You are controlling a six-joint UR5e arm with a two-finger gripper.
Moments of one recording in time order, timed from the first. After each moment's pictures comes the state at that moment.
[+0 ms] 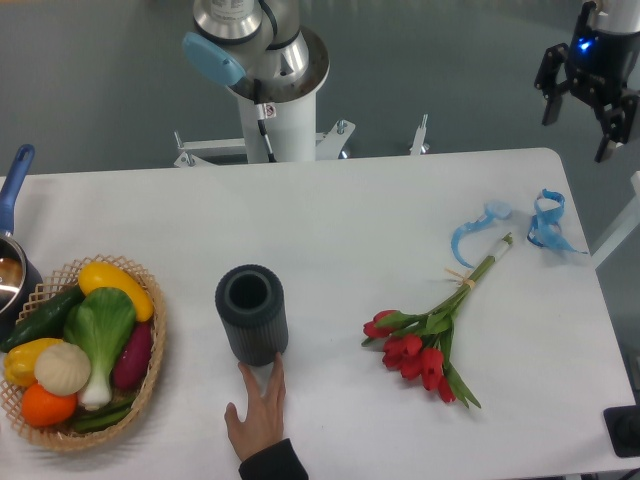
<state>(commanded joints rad) 3.04 -1.74 -1.44 -1.35 1.35 2.07</state>
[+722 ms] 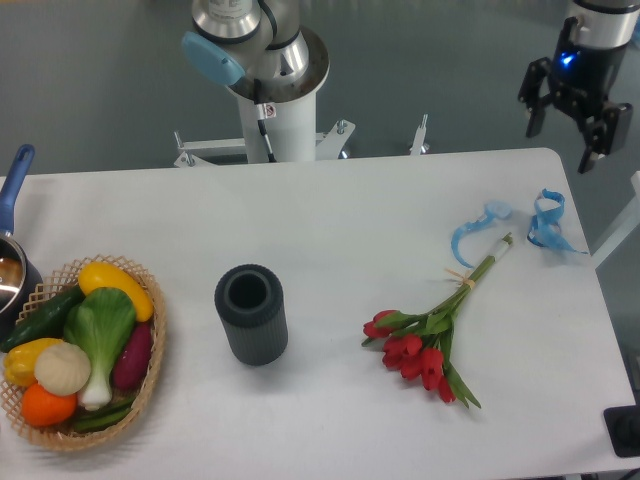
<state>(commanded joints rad) 3.00 -1.71 -1.58 -1.24 1.31 1.92</state>
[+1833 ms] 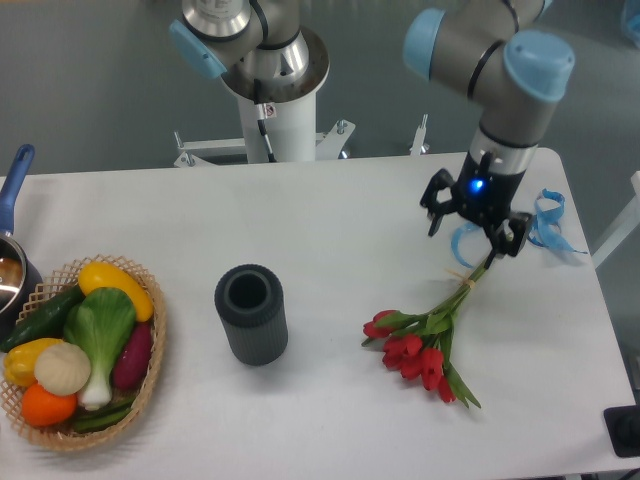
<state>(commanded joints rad) 2.81 -1.90 -1.72 -0.98 1.23 1.43</state>
